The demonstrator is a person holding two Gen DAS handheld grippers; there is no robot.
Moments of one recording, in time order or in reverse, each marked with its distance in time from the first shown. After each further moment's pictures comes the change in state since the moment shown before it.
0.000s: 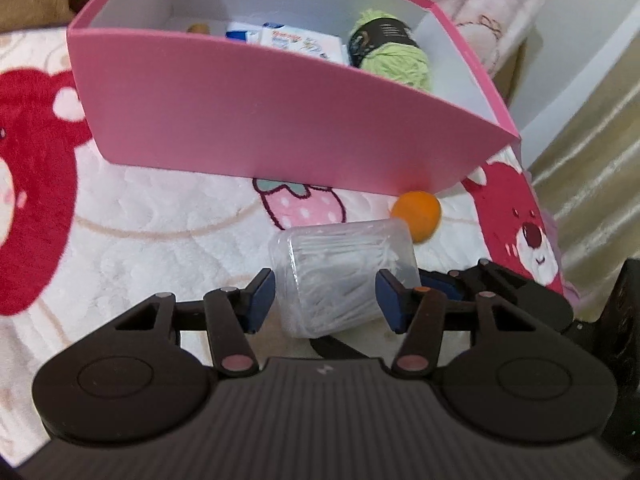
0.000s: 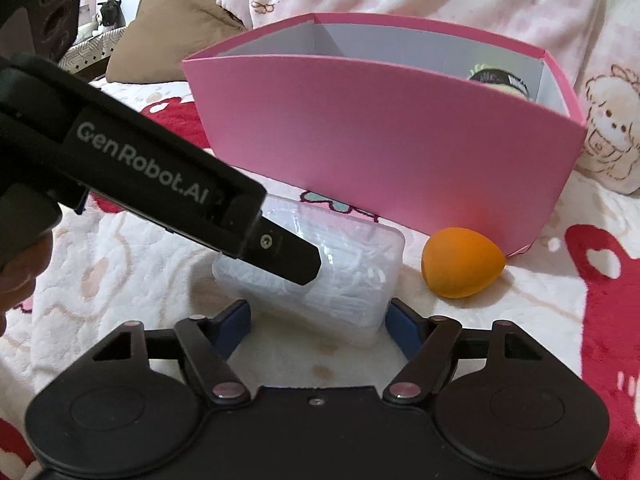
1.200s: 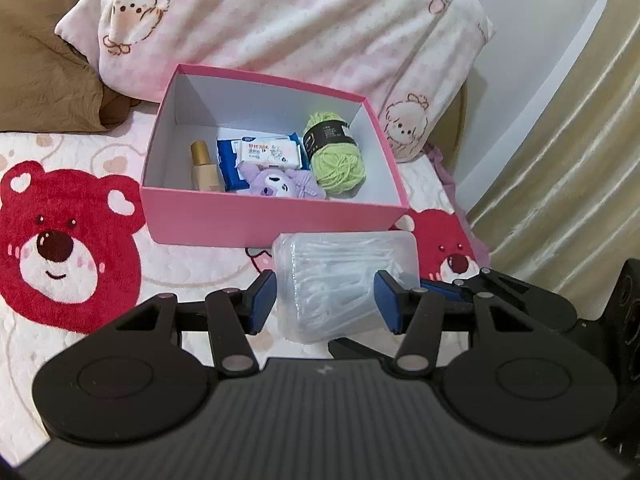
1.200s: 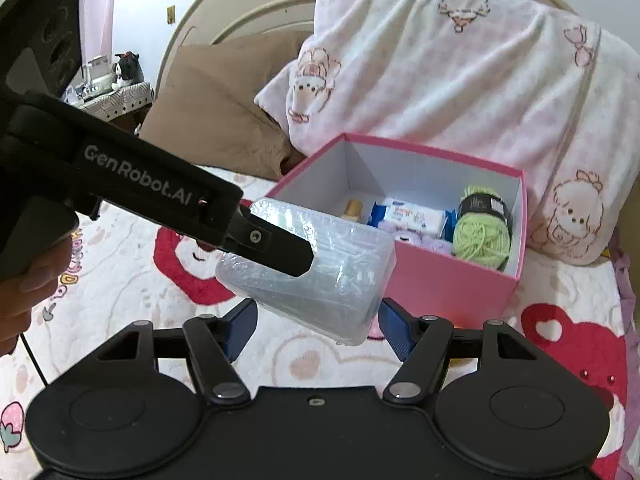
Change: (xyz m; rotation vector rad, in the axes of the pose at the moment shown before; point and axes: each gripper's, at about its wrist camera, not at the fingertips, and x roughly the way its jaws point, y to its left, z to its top) left arm -0.145 -0.029 0.031 0.061 -0.116 -0.035; right arm -0.131 0.033 0.068 0.045 -0.140 0.032
